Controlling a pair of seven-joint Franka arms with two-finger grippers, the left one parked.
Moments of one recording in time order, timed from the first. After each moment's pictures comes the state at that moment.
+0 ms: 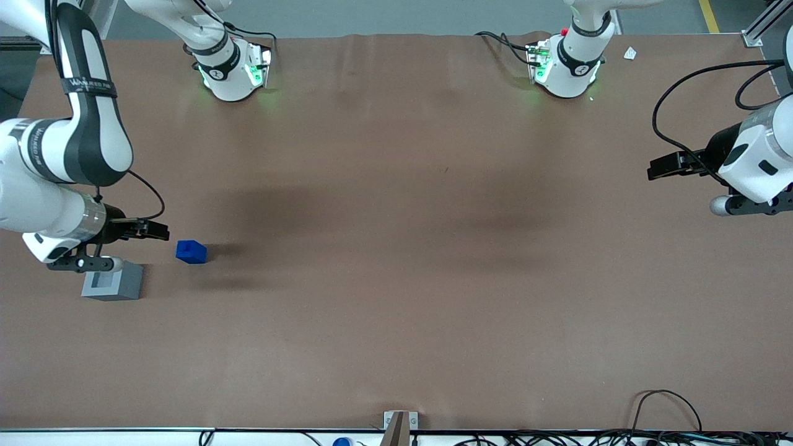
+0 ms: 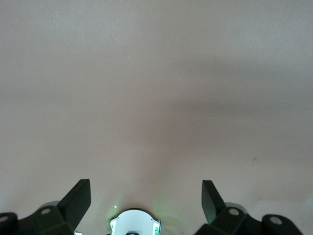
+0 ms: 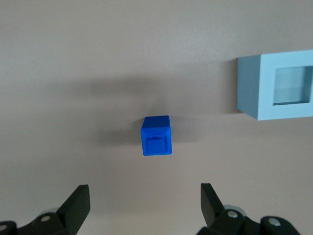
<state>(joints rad) 0.05 0.27 -0.12 -1.84 0.06 1.97 -0.06</state>
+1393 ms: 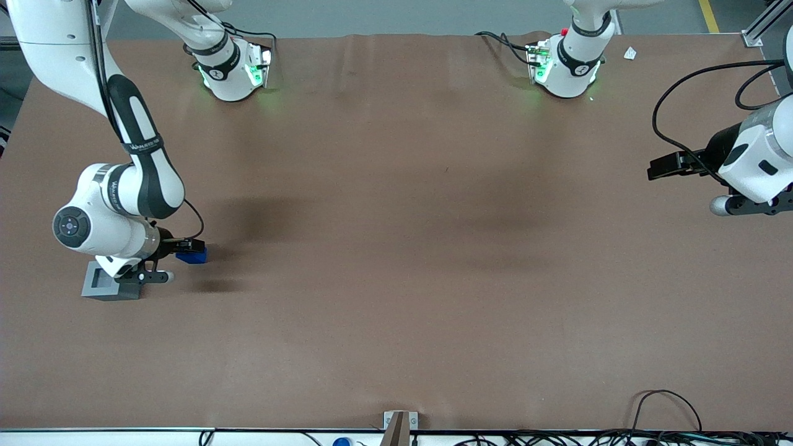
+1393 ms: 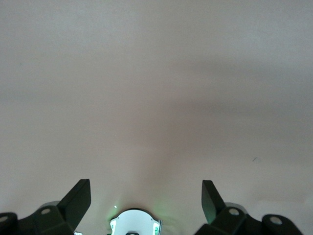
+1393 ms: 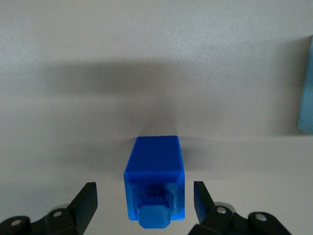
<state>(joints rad) 0.05 0.46 -0.10 -1.95 0.09 2.25 -0.11</state>
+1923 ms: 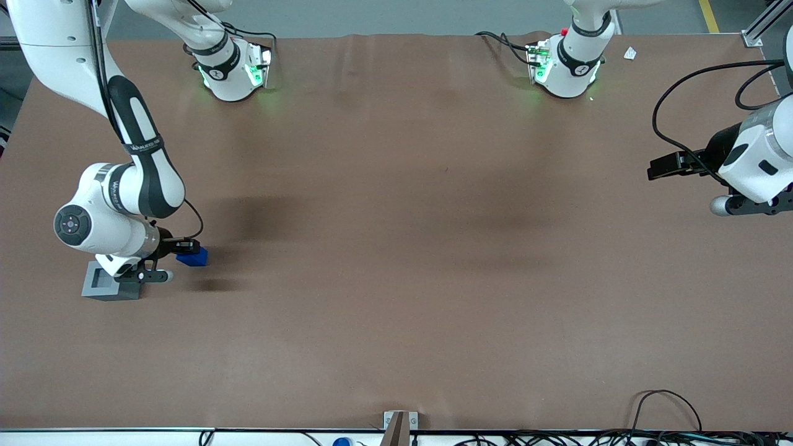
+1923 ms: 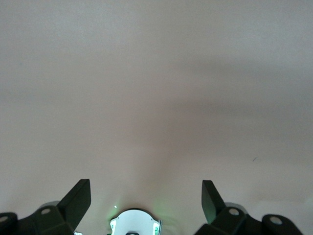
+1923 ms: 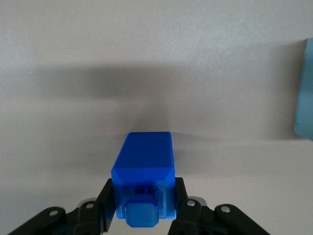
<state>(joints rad) 0.04 0.47 -0.11 -1.96 0.09 2.28 -0.11</state>
